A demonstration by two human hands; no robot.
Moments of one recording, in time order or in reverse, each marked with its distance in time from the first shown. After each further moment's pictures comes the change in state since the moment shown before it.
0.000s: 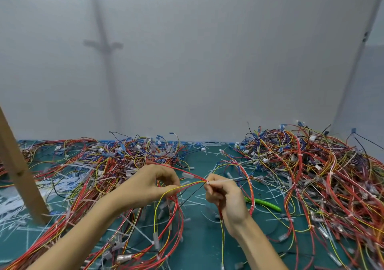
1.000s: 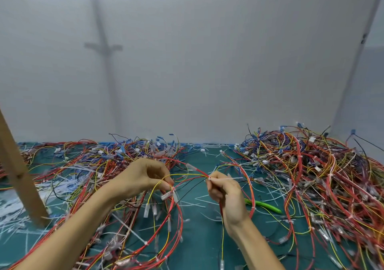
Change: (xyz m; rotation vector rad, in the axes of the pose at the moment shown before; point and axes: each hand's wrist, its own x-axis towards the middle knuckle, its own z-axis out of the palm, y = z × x) left_hand 0.006 -0.014 -0.020 -0.272 0.011 -0.185; right_hand 0.005 0.003 -0.002 -0.043 0.083 -0.106
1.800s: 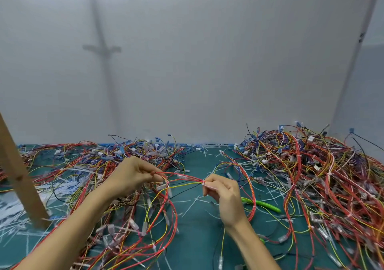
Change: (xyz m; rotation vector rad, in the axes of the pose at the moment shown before) left_hand 0.003 -0.015 -0.010 0.166 0.198 -0.084; right_hand -0.003 -0.003 0.005 -0.115 -0.024 -0.071
